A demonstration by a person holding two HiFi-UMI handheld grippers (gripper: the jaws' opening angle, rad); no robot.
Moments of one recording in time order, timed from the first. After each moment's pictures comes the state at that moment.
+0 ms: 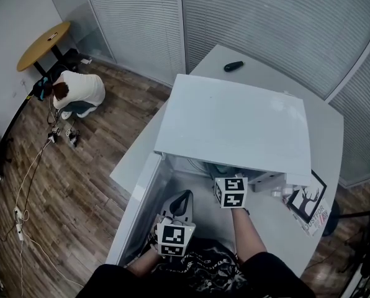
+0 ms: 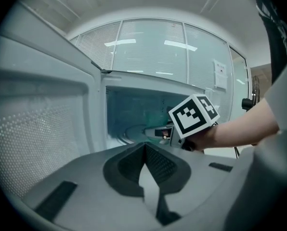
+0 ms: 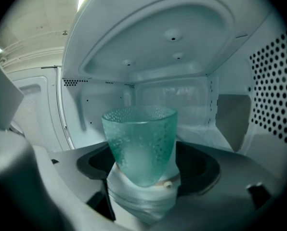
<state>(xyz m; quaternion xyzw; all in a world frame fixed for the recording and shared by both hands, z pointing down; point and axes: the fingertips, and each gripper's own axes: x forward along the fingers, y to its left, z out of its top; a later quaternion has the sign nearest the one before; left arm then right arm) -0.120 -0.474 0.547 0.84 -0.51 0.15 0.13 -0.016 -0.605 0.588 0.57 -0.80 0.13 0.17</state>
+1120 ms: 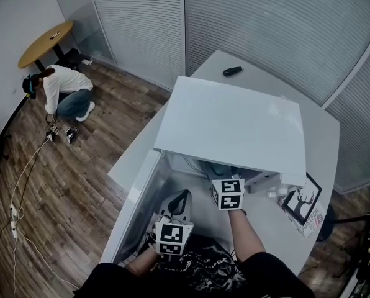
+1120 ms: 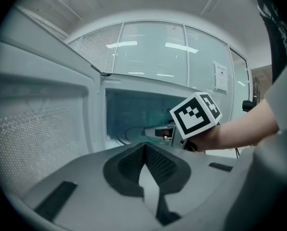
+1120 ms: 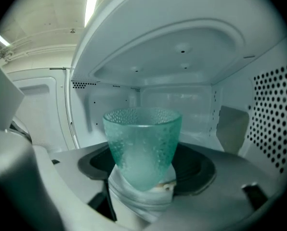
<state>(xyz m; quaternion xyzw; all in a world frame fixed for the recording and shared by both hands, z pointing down) -0.117 -0.470 0.543 0.84 -0.52 0.13 0.13 -0.021 -0.597 0.572 0.55 -0.81 0.10 0.18</state>
